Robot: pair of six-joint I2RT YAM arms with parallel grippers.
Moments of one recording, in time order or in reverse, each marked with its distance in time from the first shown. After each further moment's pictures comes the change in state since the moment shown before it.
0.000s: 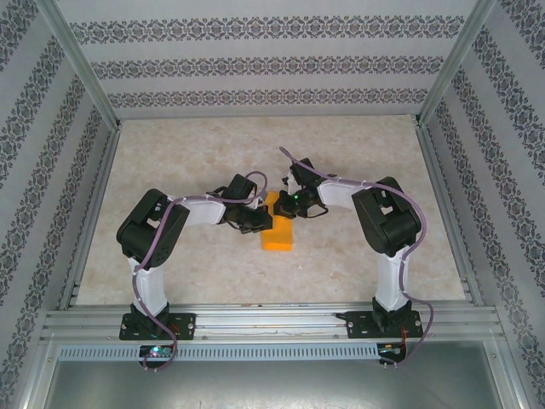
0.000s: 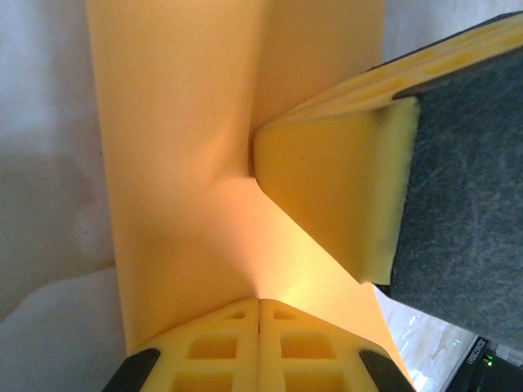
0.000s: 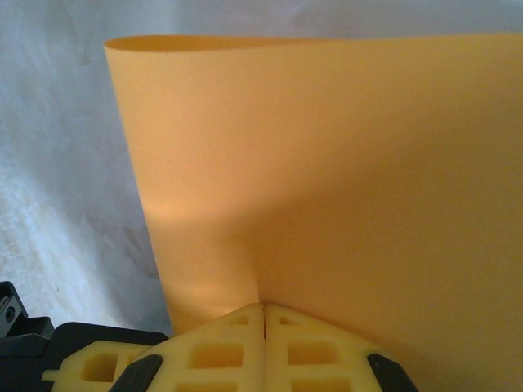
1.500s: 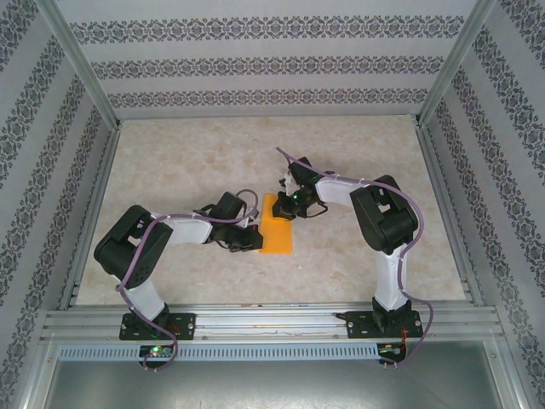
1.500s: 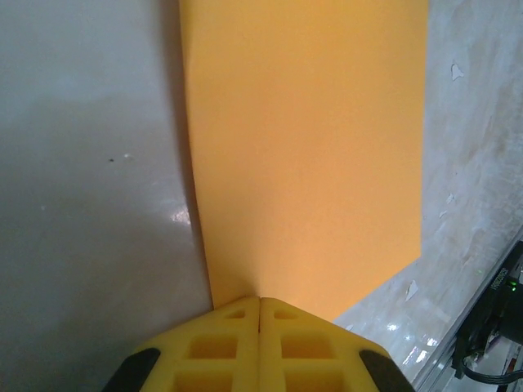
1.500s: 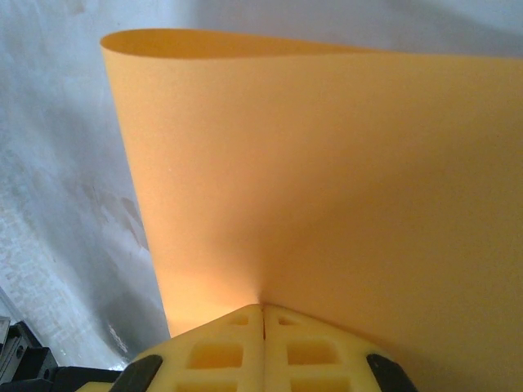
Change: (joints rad) left arm -0.032 -0.198 -0.266 0.027 0.013 0.020; right arm -0.005 0.029 0.047 -0.087 -0.048 -0.072
